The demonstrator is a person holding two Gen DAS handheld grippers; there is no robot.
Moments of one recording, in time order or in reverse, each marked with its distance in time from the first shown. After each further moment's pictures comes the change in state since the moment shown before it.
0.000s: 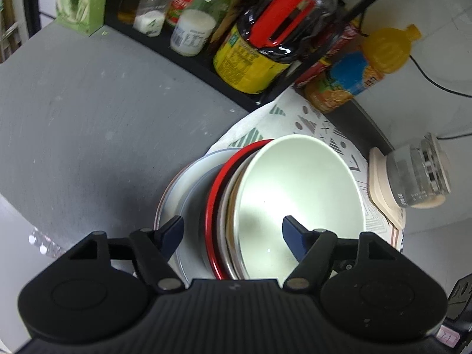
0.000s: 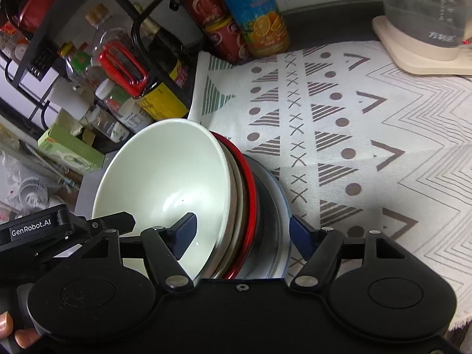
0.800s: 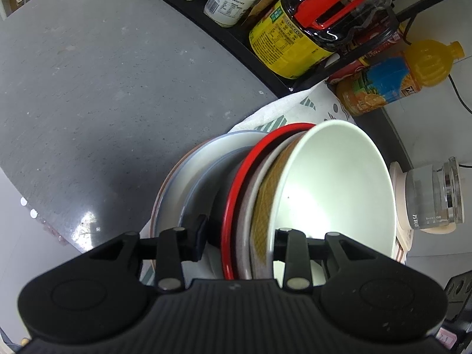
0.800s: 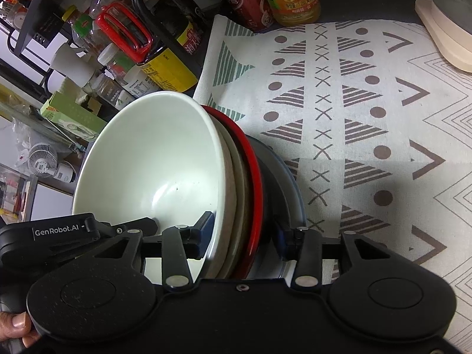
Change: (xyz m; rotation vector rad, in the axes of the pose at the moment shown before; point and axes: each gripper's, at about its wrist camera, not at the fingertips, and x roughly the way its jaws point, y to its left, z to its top) left arm 0.039 0.016 -0.005 -0.173 0.047 0.034; right arm 0.049 -0.005 0.015 -0.092 0.150 0.080
